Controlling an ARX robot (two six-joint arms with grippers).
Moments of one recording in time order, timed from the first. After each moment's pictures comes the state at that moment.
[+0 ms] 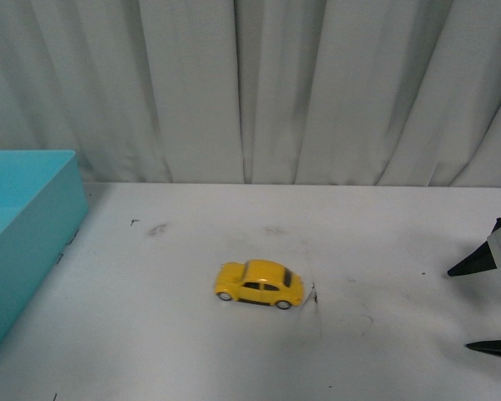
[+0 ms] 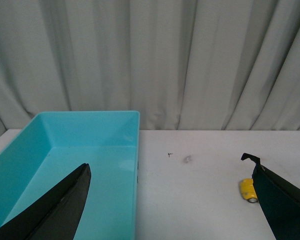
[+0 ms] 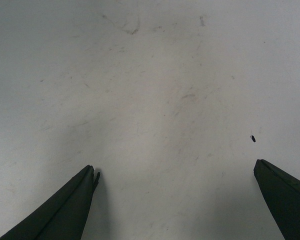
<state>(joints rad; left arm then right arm) 0.00 0.01 0.01 0.00 0.00 0.00 -0.24 2.31 1.30 -0.45 -0.84 -1.73</state>
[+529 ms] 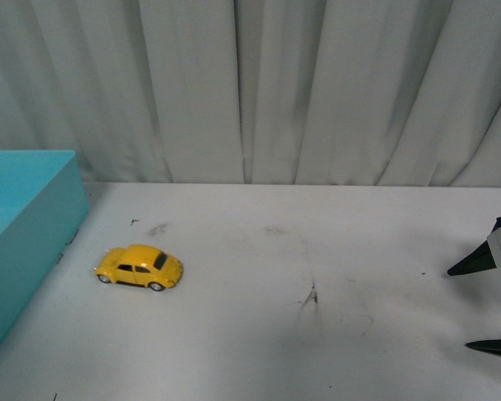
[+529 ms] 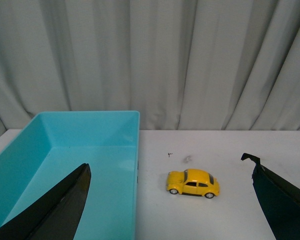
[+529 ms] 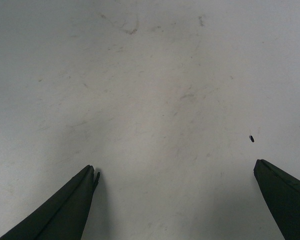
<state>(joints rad) 0.00 0.01 0.01 0.00 0.00 0.00 -0.24 2.31 1.30 -0.44 -0.84 -1.73</state>
